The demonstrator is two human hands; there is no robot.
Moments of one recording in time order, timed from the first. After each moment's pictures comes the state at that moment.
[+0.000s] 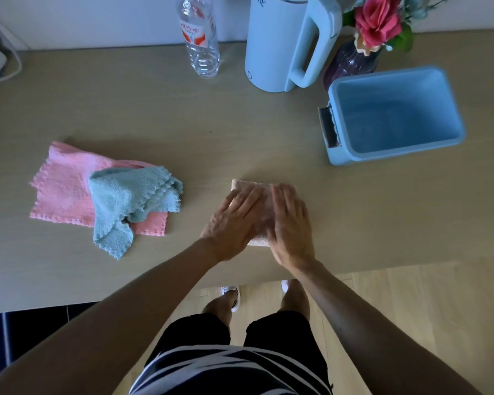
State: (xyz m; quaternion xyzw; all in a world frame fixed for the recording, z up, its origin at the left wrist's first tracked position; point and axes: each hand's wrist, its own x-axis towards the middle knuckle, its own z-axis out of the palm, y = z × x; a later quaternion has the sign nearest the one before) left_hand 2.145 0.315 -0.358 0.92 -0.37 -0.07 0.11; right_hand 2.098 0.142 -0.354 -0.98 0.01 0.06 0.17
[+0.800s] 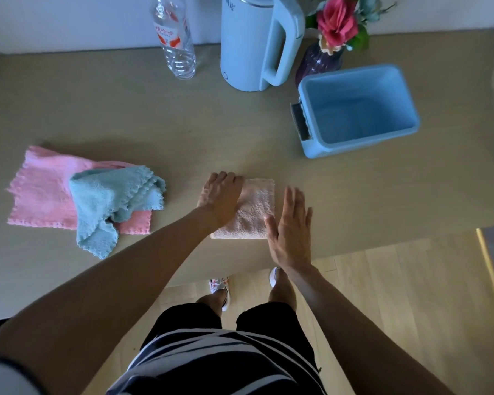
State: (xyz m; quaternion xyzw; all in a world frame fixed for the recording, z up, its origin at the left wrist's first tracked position) left_hand 2.191 0.277 -0.335 0.94 -0.30 -0.15 0.02; right_hand 2.066 0.130 -0.320 -0.96 0.17 0.07 0.21
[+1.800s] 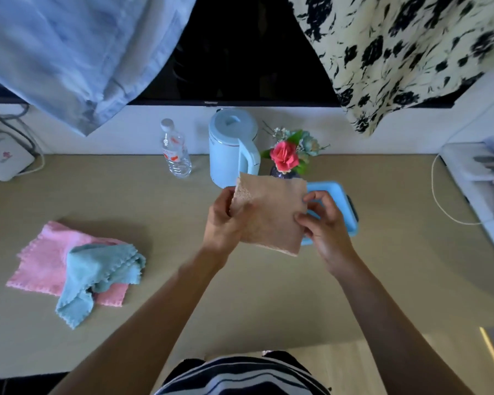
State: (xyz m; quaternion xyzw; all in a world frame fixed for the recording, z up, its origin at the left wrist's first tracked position) left_hand 2.221 0.174 -0.144 0.67 0.03 -0.08 0.74; right_hand 2.190 -0.026 -0.130 -0.68 0.15 0.00 0.72
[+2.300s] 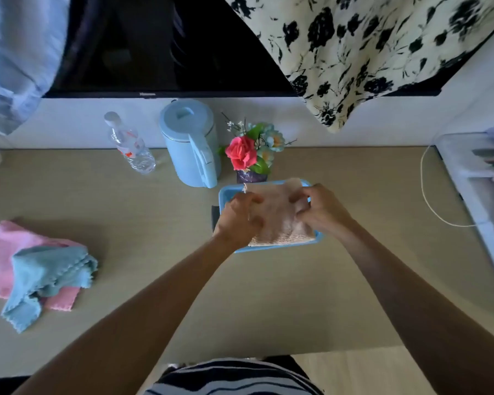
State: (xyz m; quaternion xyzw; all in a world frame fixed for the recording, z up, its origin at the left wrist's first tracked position) left_hand 2.268 0.037 -0.198 0.90 -0.03 -0.13 0.41; right_hand 2.273 -0.168 -0.164 -0.94 0.07 0.16 0.29
